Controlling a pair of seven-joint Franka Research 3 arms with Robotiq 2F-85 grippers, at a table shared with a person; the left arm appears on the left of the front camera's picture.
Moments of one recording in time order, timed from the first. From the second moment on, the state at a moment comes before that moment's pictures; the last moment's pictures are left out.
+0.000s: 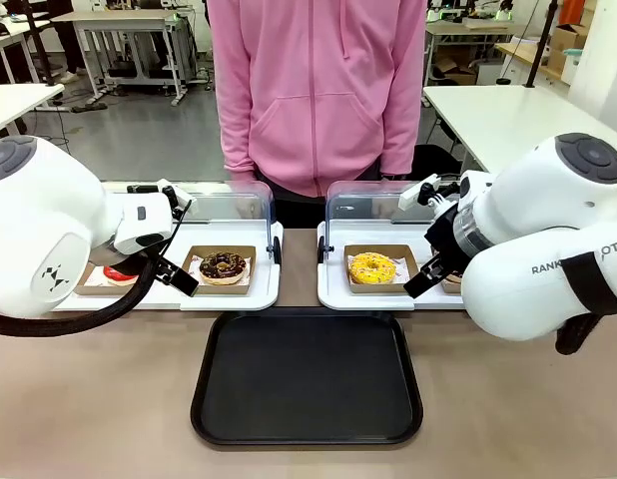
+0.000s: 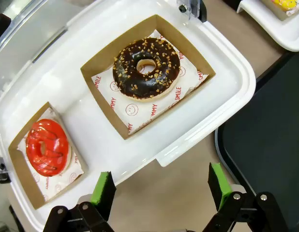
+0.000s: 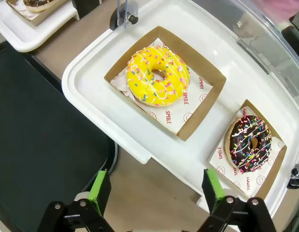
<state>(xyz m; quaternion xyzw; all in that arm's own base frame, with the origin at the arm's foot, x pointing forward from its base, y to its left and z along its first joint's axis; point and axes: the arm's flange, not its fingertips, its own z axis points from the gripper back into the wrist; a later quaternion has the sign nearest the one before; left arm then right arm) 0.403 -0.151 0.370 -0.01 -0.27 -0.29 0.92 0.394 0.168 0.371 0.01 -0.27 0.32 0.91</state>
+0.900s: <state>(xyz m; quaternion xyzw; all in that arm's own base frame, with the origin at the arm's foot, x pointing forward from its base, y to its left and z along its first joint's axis) 0.403 0.007 0.533 -0.18 -0.27 -0.41 0.85 0.407 -0.007 0.526 0.20 -0.34 0.33 0.86</state>
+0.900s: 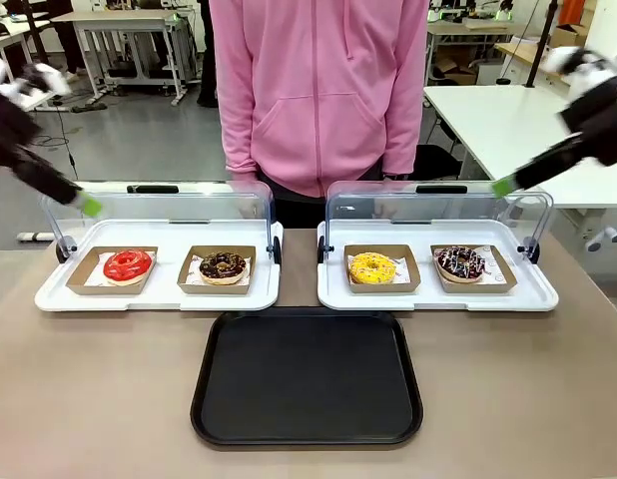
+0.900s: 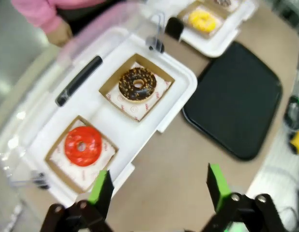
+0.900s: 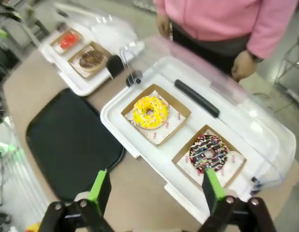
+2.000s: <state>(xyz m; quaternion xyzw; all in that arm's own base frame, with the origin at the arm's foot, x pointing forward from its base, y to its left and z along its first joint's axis) 0.403 0.190 0.512 -0.30 -0.40 -0.44 0.75 0.410 -0.179 0.465 0.35 -0.43 0.33 0.77</state>
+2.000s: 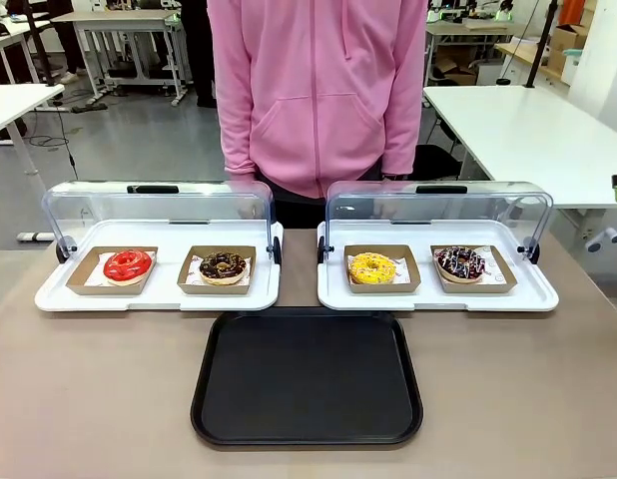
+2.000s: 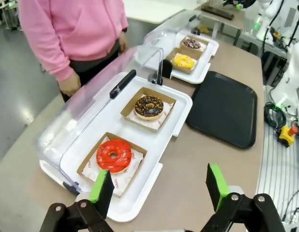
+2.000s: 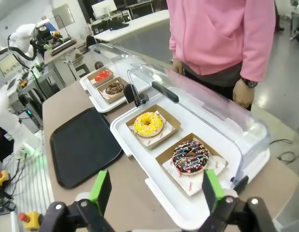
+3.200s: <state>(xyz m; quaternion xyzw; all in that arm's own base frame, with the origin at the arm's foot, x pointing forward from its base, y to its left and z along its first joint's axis) 0.402 0.189 0.511 -0.29 -0.40 -0.44 0.75 0.409 -0.180 0.464 0.34 -0.42 0.33 0.78</state>
